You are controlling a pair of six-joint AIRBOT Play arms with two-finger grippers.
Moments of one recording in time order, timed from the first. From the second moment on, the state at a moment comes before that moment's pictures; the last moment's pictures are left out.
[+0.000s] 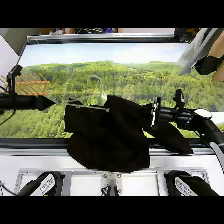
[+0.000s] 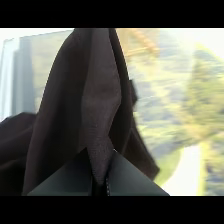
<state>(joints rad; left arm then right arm) 0.39 -1.07 1.05 0.85 -1.39 -0.93 -0.08 -1.03 0.64 -0.02 1.29 -0.36</state>
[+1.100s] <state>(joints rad) -0.35 -0.89 0.76 0.84 -0.85 -1.60 -0.08 -0.86 0.65 -0.07 1.18 -0.10</state>
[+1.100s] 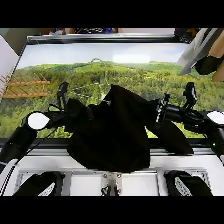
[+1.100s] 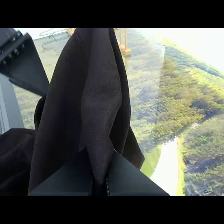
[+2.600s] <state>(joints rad) 0.02 -0.86 0.73 0.94 -1.03 -1.49 -0.08 -0.68 0.68 -0.05 1.18 0.12</state>
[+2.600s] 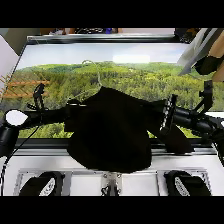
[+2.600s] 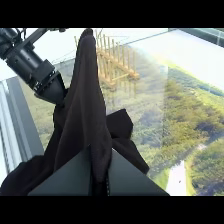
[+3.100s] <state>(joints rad) -0.02 -0.86 0.80 0.92 -1.03 -1.47 -0.07 -0.68 0.68 0.09 1.13 0.13</state>
